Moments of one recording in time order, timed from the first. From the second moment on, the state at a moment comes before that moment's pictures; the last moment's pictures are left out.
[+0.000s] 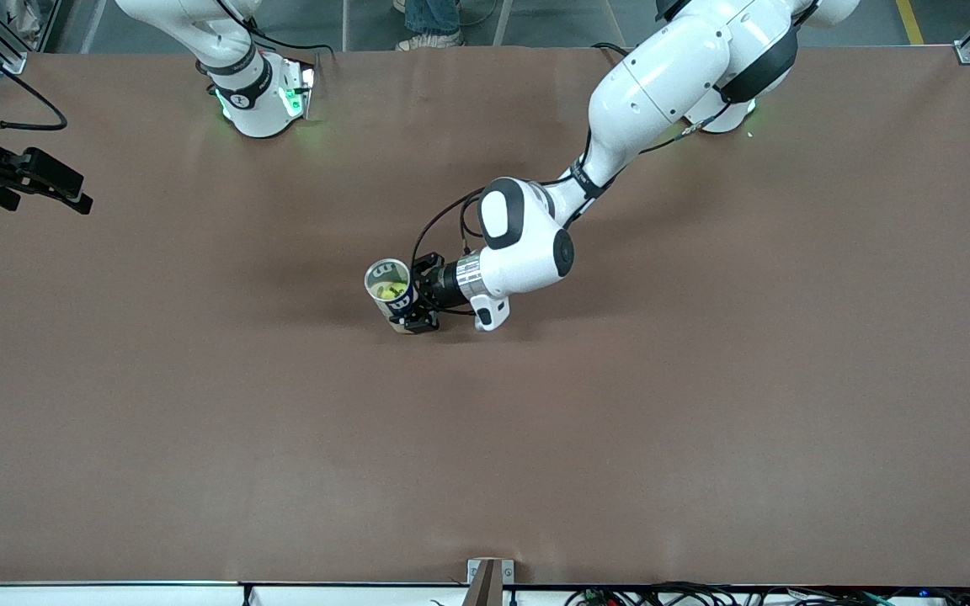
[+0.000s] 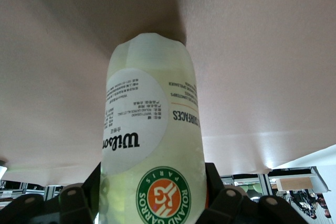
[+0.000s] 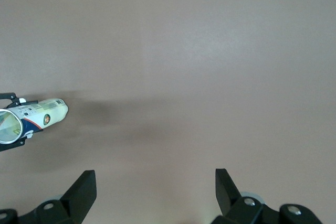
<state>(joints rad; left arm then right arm) -0.56 0.96 -0.44 -1.38 -1.13 2.78 -1.20 0.06 -0.05 -0.06 -1.57 0.03 1.50 0.06</state>
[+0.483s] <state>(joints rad) -0.56 0.96 -0.44 -1.38 -1.13 2.78 -1.20 0.06 -0.06 -0.06 -1.57 0.02 1.50 0.05</state>
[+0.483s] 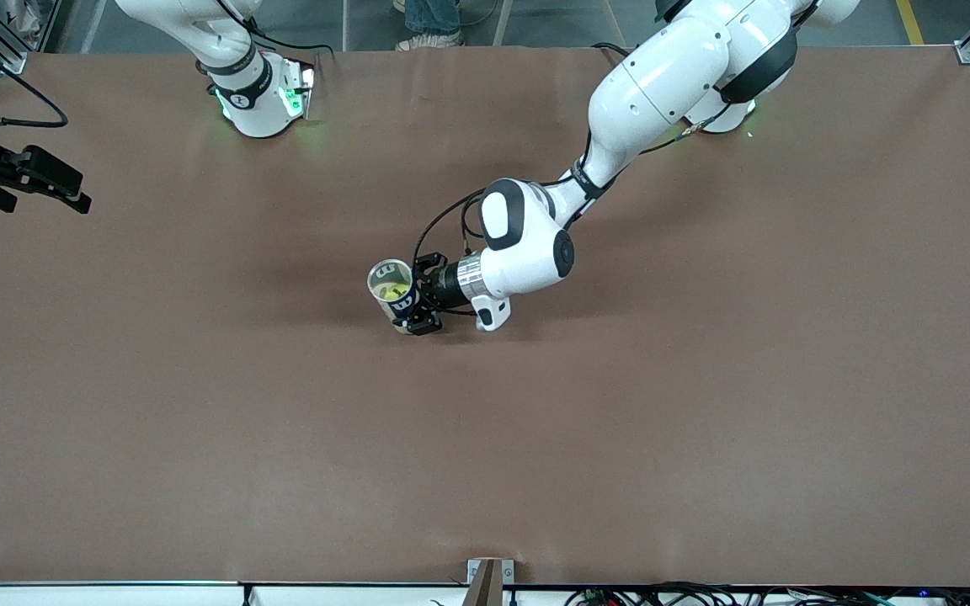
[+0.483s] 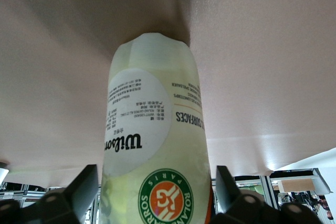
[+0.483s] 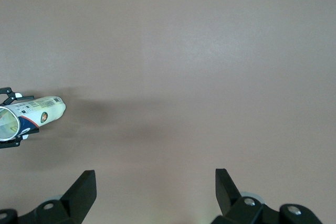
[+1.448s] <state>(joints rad) -0.55 0.96 -0.44 -1.41 -1.13 2.78 -1.19 0.06 -0.06 -0.06 -1.58 0.02 1.51 0.05</state>
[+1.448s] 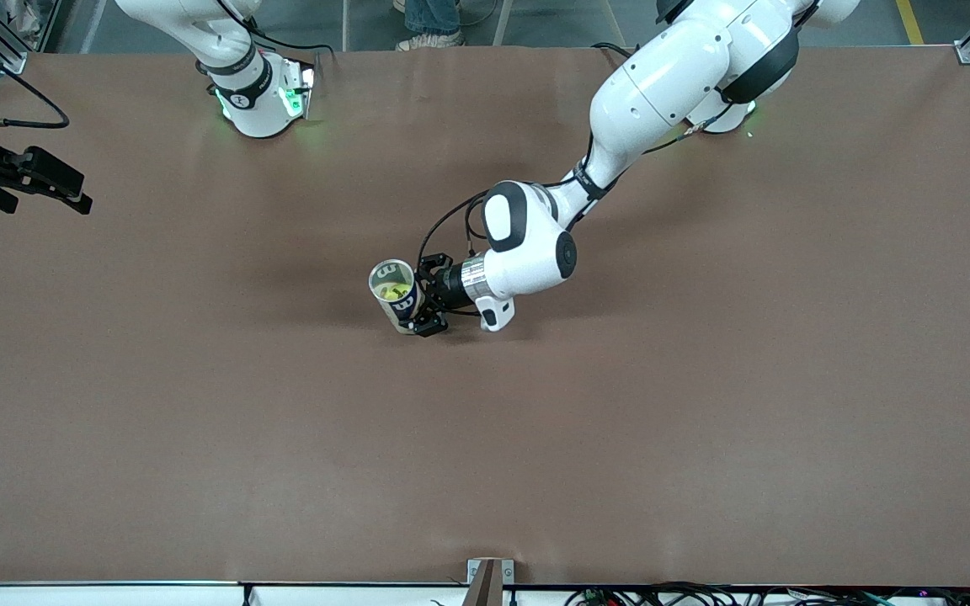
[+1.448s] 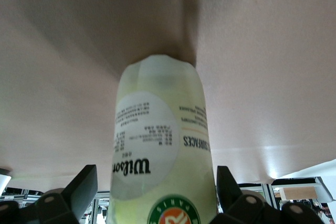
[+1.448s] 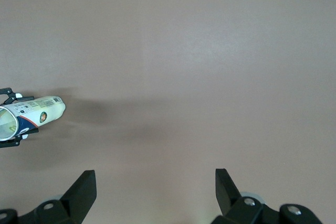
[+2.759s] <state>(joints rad) -0.22 0.81 -0.39 -1.58 -0.46 2.57 -1.14 0.06 -0.04 -0.06 -1.57 0.02 1.65 0.05</state>
